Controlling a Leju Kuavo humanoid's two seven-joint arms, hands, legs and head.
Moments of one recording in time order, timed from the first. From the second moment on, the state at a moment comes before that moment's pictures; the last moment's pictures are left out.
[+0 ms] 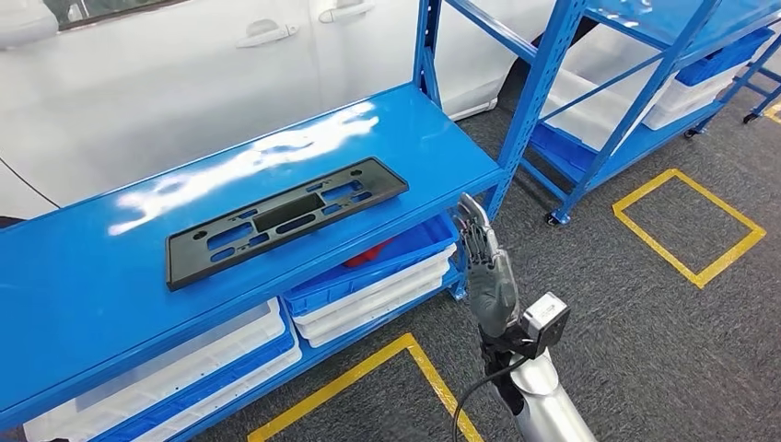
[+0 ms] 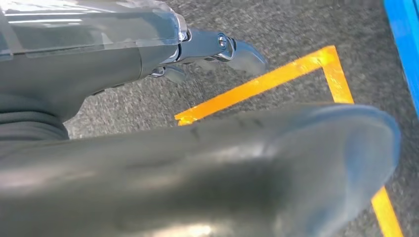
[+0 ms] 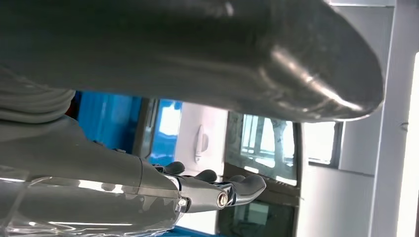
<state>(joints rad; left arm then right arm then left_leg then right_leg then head) -0.04 0.04 -0.24 -0.18 0.42 0.15 -0.37 -0.18 -0.03 0.29 -1.49 -0.03 0.07 -0.61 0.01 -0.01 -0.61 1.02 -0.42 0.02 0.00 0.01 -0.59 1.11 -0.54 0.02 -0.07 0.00</state>
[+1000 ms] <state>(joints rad) -0.03 0.04 -0.24 -0.18 0.42 0.17 -0.35 -0.14 -0.03 0.29 -1.52 0.02 0.06 -0.60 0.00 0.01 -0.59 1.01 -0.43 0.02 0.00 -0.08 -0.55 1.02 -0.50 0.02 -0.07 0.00</state>
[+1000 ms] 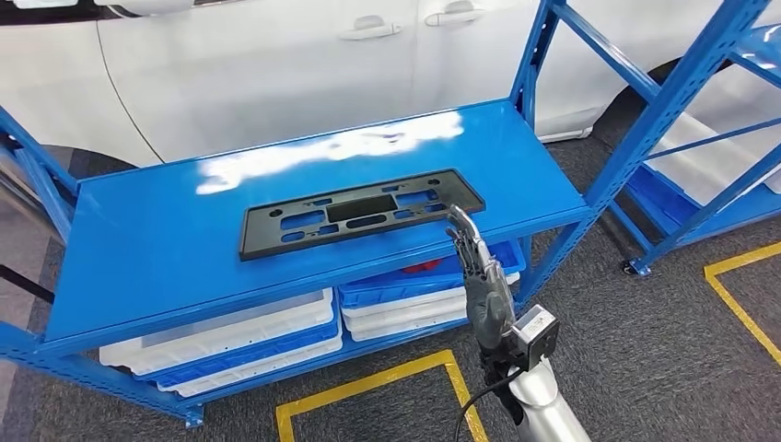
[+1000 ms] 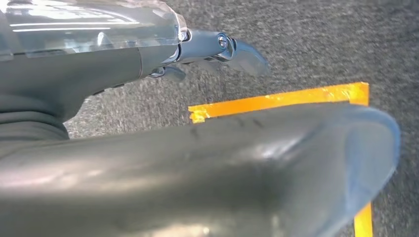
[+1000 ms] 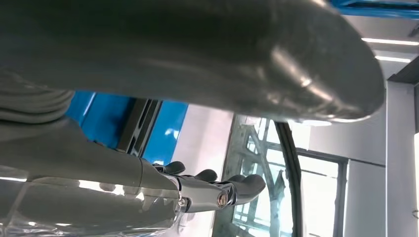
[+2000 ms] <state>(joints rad) -0.04 0.04 -0.24 -0.18 0.42 0.16 -0.35 -0.14 -0.03 0.32 -1.51 0.07 0.04 -0.57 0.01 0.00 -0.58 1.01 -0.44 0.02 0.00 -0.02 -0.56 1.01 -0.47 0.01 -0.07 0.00</state>
